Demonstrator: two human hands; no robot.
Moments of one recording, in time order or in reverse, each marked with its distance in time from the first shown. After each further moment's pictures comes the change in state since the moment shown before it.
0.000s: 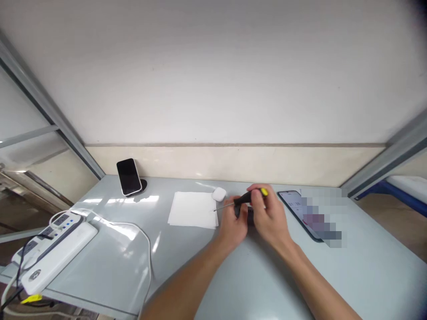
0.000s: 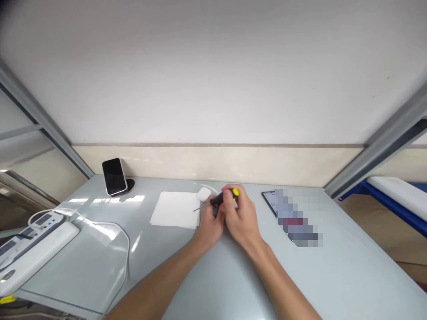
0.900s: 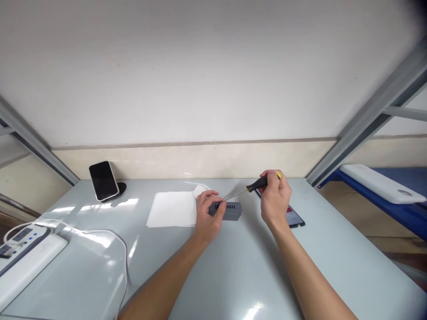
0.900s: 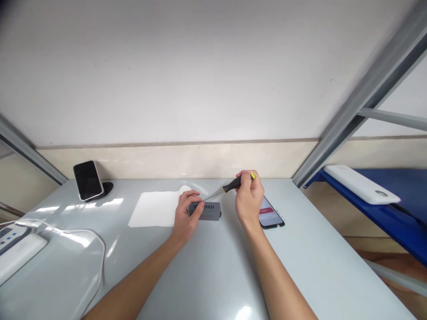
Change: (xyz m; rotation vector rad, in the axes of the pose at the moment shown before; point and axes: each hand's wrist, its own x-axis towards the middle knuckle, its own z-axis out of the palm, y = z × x) left_hand -0.003 0.021 -0.011 0.192 0.000 0.205; right_hand 0.038 0.036 -0.043 0.357 0.437 0.294
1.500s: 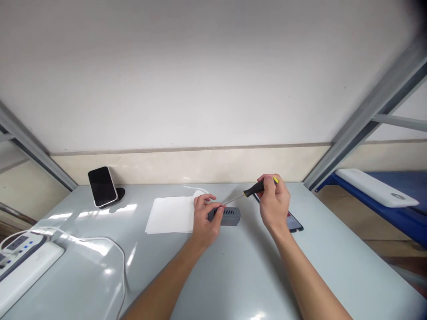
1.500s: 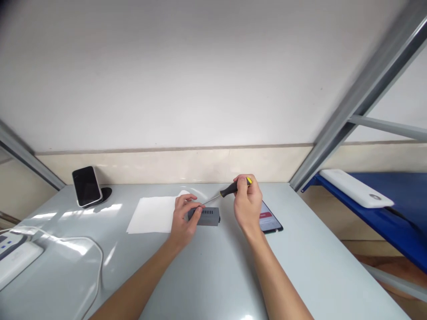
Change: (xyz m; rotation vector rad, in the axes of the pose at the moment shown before) left_hand 0.005 -0.006 -0.006 0.132 -0.004 0.180; right_hand -0.001 -0.005 -0.004 -0.076 -0.059 -0.070
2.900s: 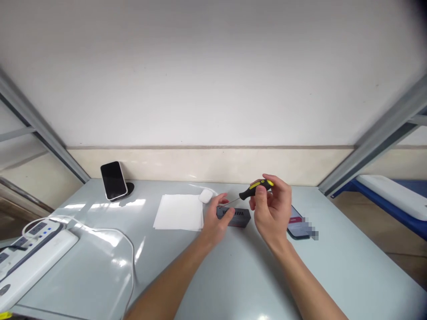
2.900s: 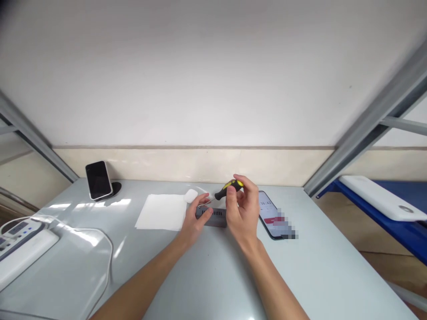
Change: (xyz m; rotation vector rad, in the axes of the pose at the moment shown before) left_hand -0.001 0.000 0.005 -0.341 -0.102 -0.439; right_hand -0.036 0.000 0.016 0.035 -0.166 -0.292
